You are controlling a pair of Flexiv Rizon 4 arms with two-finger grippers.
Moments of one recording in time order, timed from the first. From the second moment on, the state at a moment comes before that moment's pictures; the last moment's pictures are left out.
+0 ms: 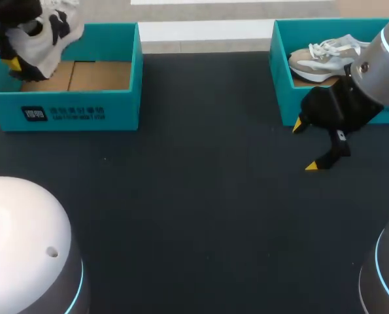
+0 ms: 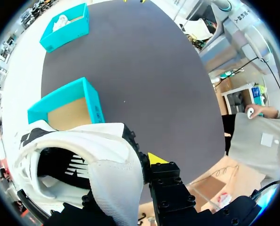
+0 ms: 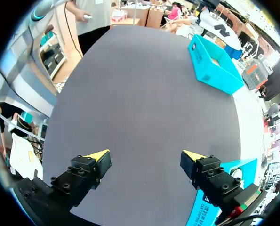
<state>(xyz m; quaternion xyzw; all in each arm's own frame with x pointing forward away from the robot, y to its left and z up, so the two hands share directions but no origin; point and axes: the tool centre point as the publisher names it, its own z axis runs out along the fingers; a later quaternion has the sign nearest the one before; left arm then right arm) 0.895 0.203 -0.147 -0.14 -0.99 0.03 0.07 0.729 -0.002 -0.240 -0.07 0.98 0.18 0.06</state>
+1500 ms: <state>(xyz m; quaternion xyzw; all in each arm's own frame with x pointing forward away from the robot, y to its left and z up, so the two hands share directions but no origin) 0.956 0.317 -0.162 -0.09 -0.99 0.01 0.05 0.729 -0.002 -0.240 -0.07 0.98 0.18 0.06</state>
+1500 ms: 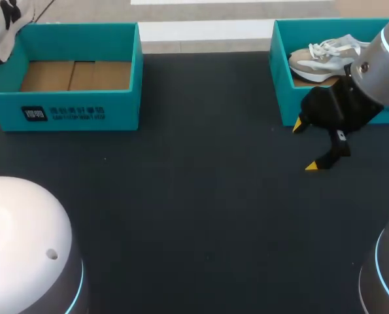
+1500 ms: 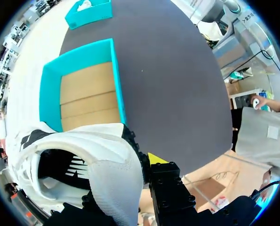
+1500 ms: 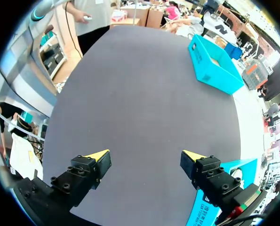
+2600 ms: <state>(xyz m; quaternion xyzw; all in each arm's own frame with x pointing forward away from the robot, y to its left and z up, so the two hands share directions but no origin) 0.970 0.323 -0.196 -0.17 -0.98 0.00 0.04 0.729 -0.002 -0.240 -0.07 0.98 0.18 0.06</state>
